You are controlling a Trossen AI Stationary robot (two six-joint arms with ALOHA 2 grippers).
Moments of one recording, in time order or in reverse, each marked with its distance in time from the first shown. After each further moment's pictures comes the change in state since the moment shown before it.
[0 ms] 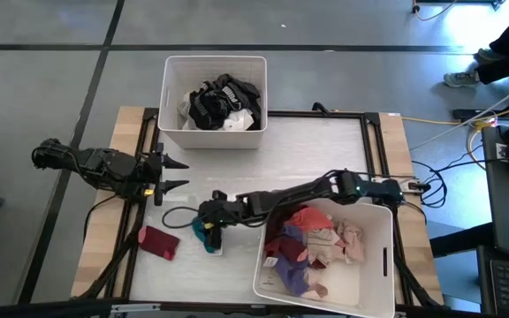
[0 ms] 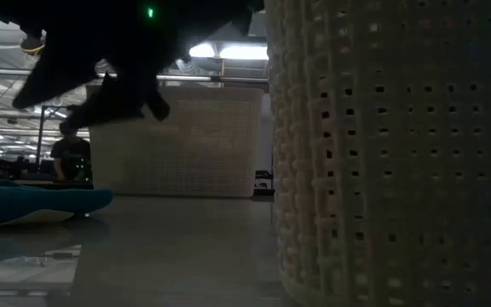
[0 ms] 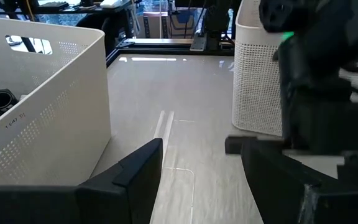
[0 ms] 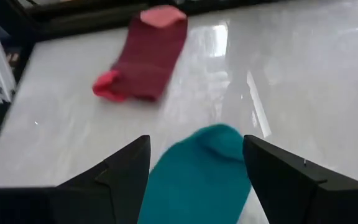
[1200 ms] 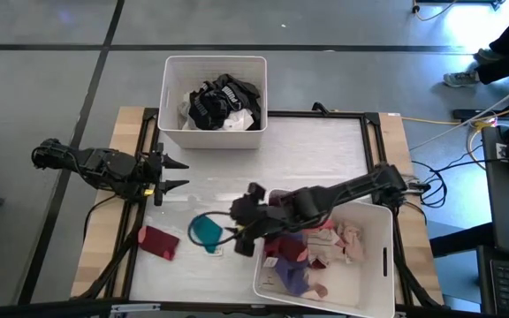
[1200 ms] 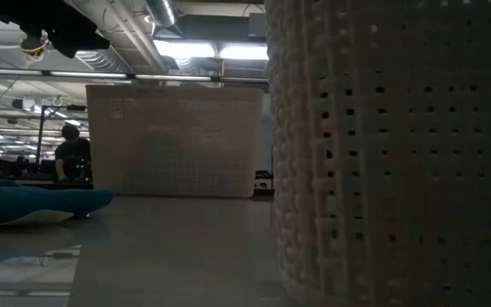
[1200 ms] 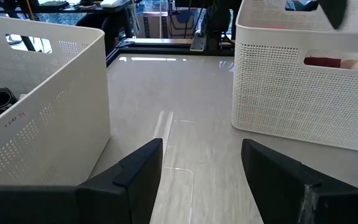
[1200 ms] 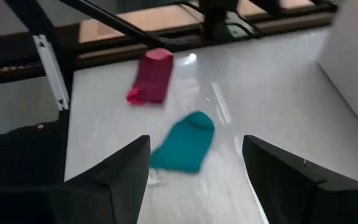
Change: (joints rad) left arm 0.000 0.000 0.000 0.001 0.000 -0.007; right arm 0.156 -0.400 0.000 -0.460 0.276 0.129
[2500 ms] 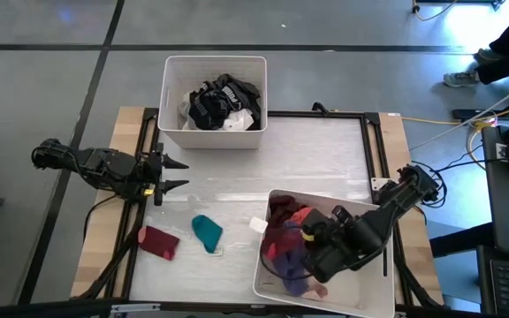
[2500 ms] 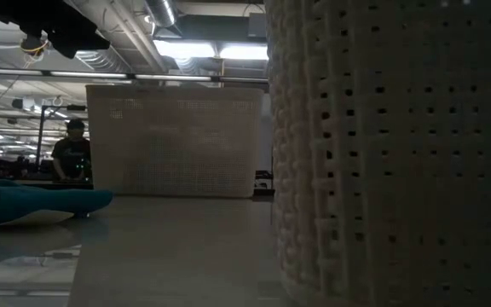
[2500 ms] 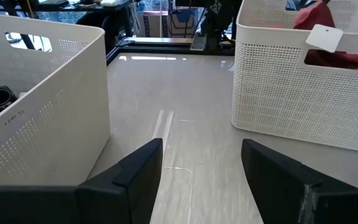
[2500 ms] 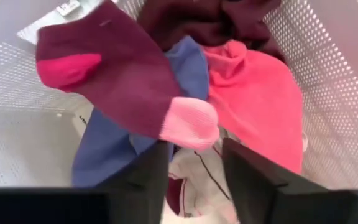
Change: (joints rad) left arm 0.000 0.000 0.000 -0.002 0.000 -0.005; right arm 0.296 -0.192 -0.107 -0.801 -0.029 0.950
